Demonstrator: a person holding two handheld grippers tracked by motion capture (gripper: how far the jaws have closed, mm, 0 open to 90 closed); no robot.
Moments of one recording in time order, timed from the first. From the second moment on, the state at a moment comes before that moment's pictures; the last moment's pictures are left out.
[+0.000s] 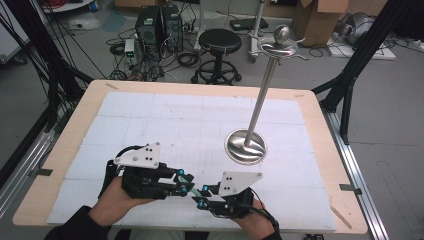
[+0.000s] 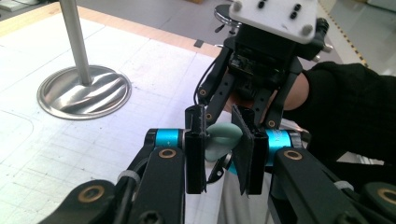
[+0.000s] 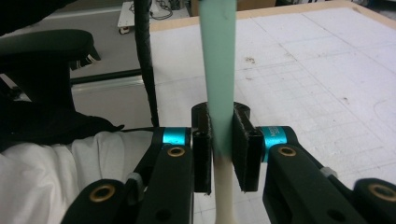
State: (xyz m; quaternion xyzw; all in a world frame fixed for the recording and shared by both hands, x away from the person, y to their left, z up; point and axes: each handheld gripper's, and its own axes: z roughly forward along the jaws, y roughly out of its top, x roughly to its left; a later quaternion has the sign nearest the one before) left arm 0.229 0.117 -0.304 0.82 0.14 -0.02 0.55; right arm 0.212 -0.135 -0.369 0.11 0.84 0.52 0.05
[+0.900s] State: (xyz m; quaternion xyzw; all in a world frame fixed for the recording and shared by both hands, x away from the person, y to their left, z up) left arm 0.236 0.133 -0.319 0.70 0.09 -0.06 0.70; right arm 0.218 -0.155 -0.377 0.10 0.78 0.61 -0.05
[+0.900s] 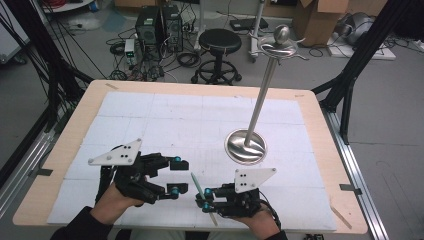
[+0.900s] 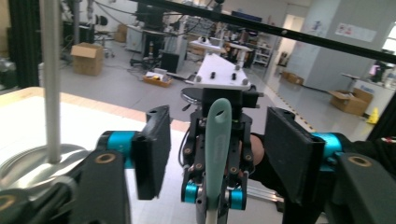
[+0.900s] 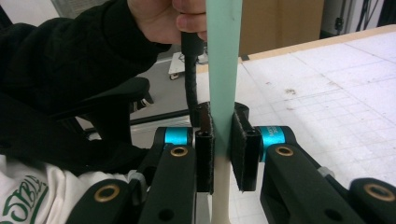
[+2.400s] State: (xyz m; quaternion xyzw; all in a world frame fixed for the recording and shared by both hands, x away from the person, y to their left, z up) left arm 0.234 0.120 -0.302 0.73 0.13 0.01 0.67; right arm 0.212 -0.157 -0.365 0.17 0.77 0.62 0.03
